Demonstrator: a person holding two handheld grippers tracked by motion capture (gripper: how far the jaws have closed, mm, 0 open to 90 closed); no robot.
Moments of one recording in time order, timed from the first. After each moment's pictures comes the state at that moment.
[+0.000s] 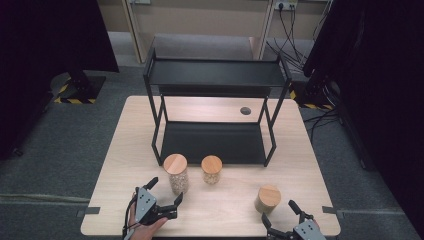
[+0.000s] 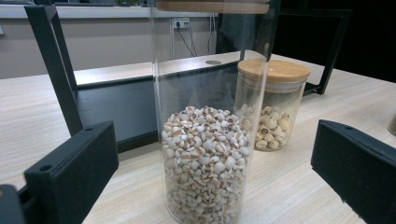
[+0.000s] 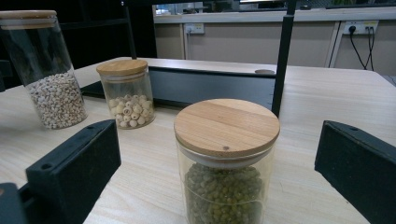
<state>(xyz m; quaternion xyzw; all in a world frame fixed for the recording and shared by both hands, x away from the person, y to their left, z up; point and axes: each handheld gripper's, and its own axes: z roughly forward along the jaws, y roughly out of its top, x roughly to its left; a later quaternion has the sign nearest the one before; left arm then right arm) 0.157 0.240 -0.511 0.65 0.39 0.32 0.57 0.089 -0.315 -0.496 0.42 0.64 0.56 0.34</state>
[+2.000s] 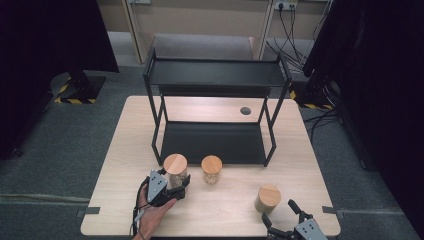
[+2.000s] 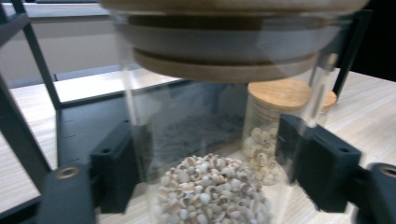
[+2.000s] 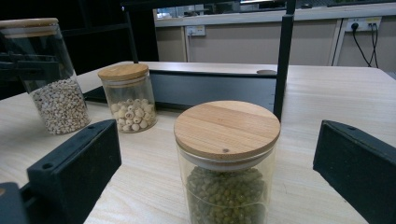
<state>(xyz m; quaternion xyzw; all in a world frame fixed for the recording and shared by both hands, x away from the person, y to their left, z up) 0.201 0.223 -0.489 0.66 0.38 0.32 0.56 0.091 -0.317 -0.498 0.42 0.63 0.57 0.33</state>
